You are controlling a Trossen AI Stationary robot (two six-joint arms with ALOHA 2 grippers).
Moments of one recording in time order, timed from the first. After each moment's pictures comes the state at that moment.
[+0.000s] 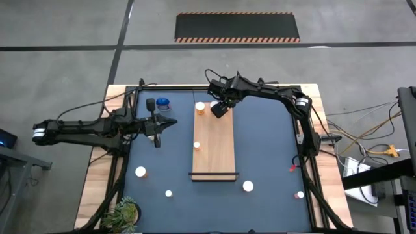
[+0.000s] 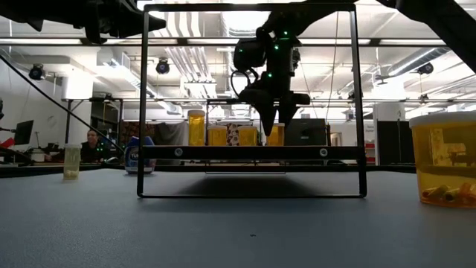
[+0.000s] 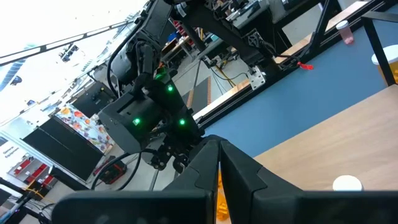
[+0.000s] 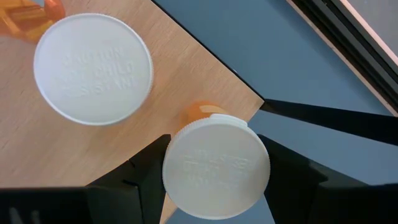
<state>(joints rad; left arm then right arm) 0.09 0.65 0.50 0.12 -0.09 0.70 -0.40 2.08 1.83 -1.12 0.18 0.43</state>
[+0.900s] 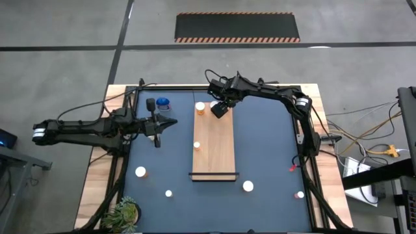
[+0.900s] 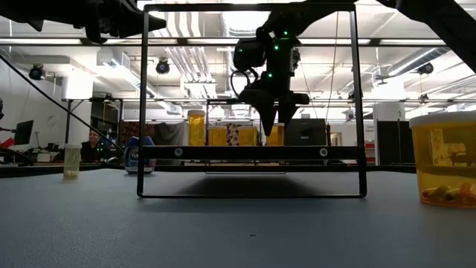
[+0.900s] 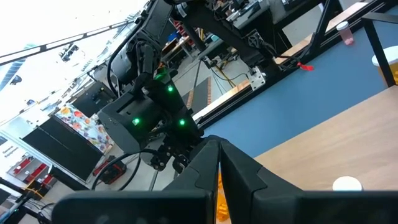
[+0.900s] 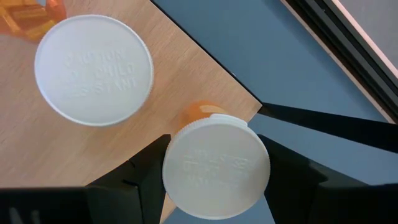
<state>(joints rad) 0.09 0.65 0.50 0.13 -0.09 0.69 -0.40 2.08 1.83 -1.12 0.18 0.41</state>
